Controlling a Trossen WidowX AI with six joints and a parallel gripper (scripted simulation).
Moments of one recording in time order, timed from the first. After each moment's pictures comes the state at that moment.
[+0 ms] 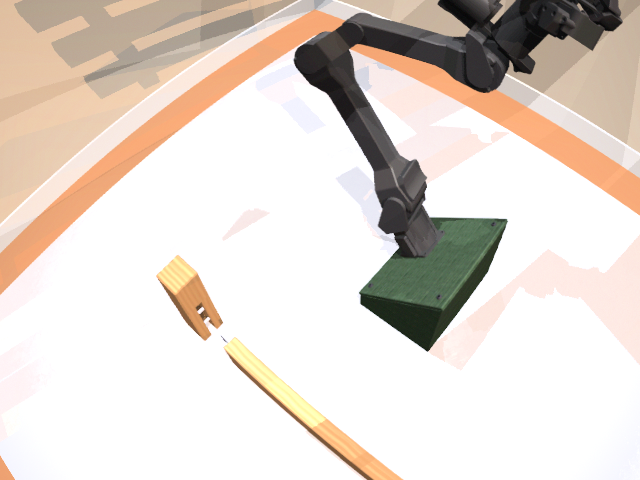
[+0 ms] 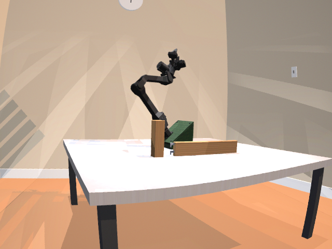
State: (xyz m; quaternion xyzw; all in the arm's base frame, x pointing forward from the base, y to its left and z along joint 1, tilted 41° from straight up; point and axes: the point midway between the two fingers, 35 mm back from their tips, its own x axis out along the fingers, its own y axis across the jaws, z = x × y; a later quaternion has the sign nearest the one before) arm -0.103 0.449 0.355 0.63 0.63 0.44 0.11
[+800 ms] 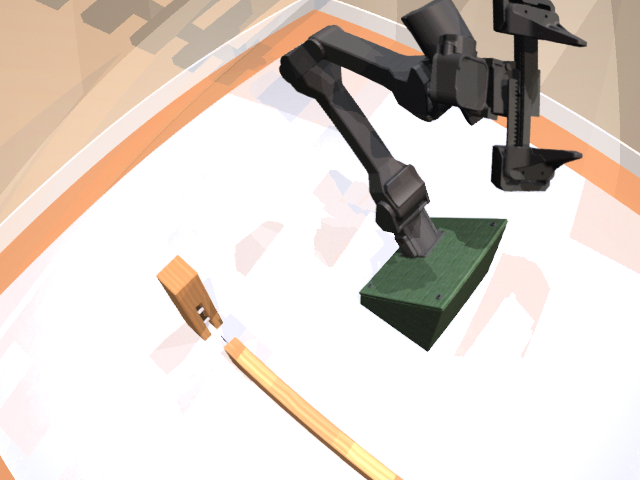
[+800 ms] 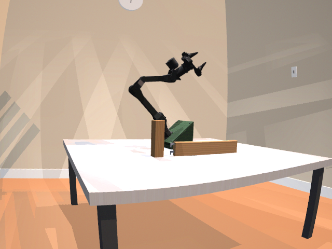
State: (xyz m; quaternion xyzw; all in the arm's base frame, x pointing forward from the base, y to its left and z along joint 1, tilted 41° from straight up) arm 0.114 0.438 0.282 0.40 0.25 0.47 0.75
